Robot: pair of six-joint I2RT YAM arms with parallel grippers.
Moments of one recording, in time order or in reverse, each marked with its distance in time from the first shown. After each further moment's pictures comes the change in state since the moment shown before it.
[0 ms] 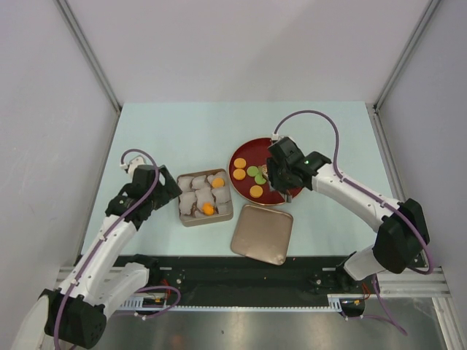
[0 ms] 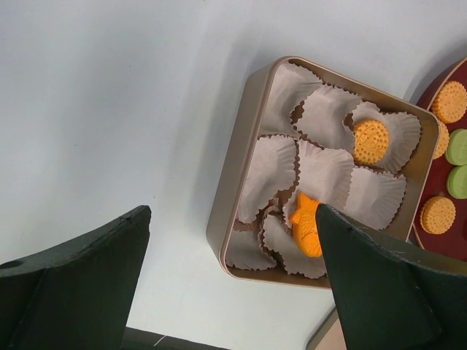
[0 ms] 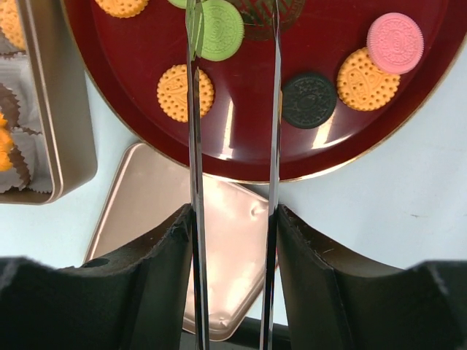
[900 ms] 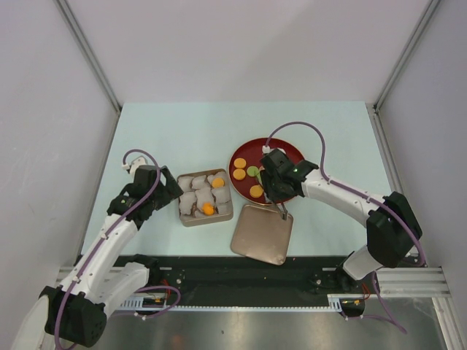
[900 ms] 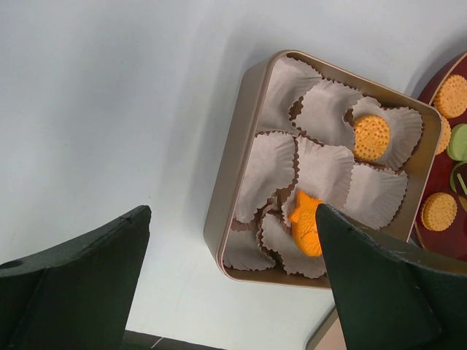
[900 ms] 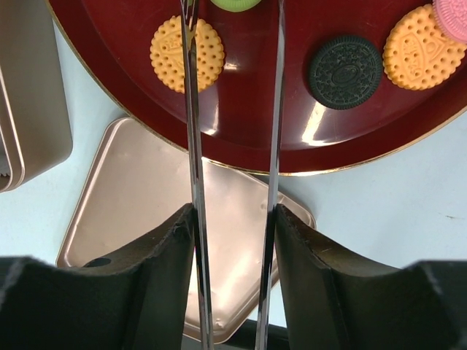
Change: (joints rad) left arm 0.000 0.014 -0.016 0.023 0.019 0.000; right arm 0.055 0.059 -0.085 0.058 -0.016 0.006
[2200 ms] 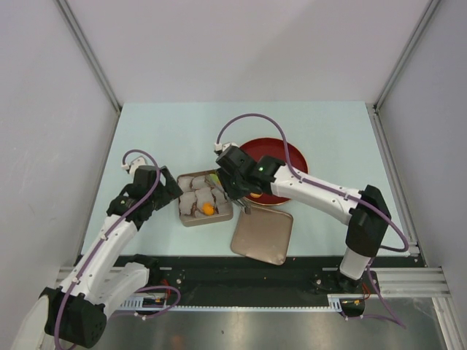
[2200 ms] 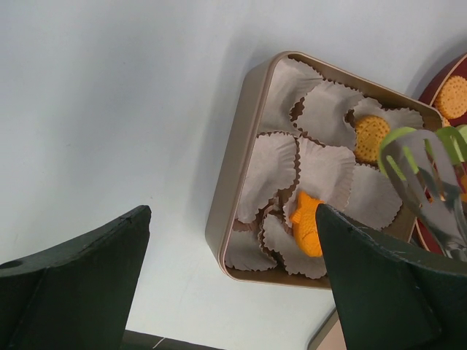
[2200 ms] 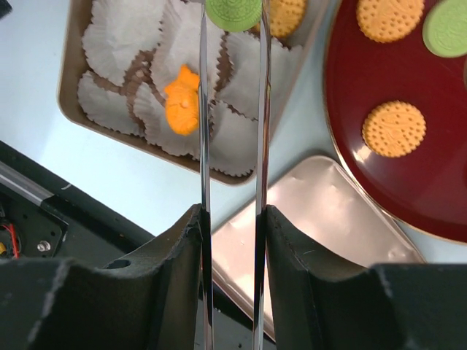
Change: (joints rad) left arm 0.000 -0.004 -0.001 -0.001 -0.006 0.006; right arm 0.256 0.185 0.399 -0.068 -0.031 0.003
